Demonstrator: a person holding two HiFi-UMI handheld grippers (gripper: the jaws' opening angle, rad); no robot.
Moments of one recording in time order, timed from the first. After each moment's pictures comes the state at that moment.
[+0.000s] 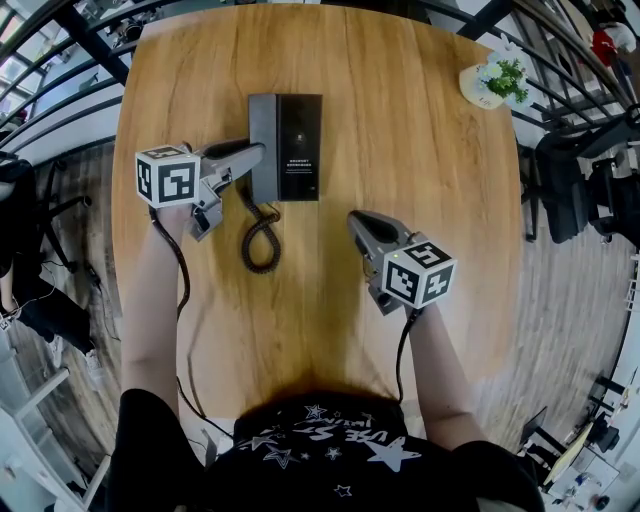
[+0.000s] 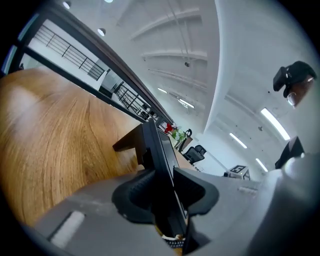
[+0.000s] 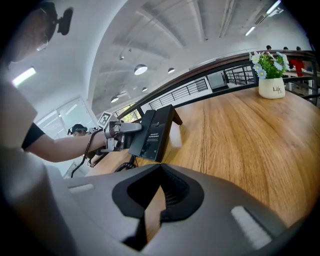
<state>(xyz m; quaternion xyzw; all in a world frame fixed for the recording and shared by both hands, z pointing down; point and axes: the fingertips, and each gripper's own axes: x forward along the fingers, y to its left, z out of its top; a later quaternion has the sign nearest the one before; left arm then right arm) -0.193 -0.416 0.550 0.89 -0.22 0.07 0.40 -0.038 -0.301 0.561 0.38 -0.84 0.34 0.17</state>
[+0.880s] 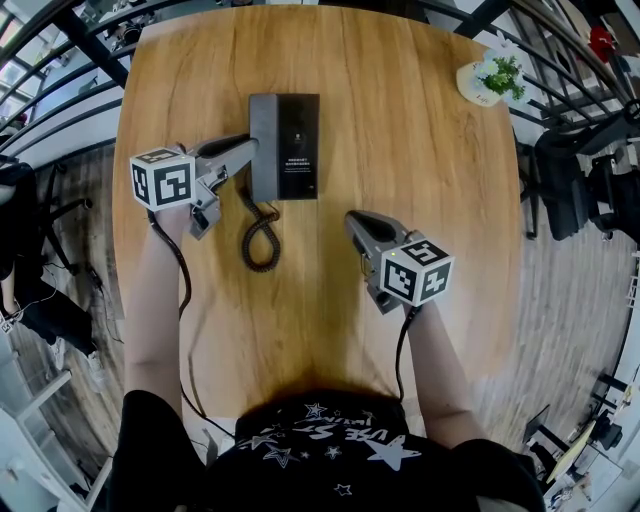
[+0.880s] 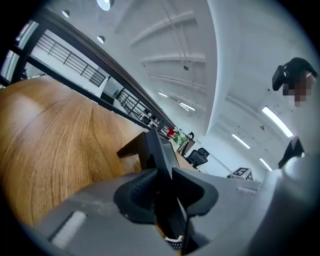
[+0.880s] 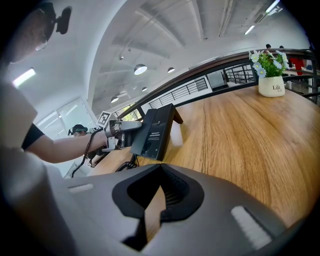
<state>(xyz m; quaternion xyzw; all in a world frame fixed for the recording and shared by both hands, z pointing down) -0.203 -0.423 0.543 0.89 -0.25 0.06 0.38 -0.040 -0.298 0.562 0.38 -0.84 0.34 0.17</state>
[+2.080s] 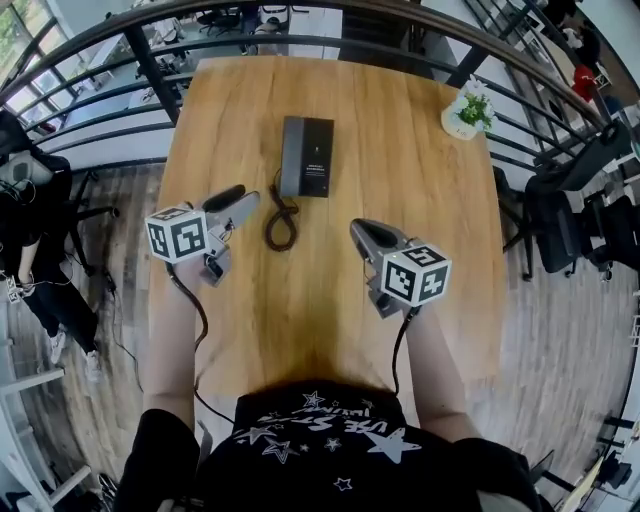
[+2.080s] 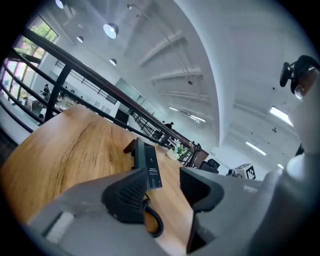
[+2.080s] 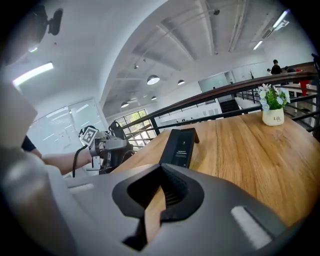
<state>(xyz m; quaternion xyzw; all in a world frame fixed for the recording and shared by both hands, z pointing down) -0.252 -0.279 0.466 0.86 -0.36 0.01 0.36 -0.053 -0.236 0.464 0.37 -0.88 0.28 0.13</state>
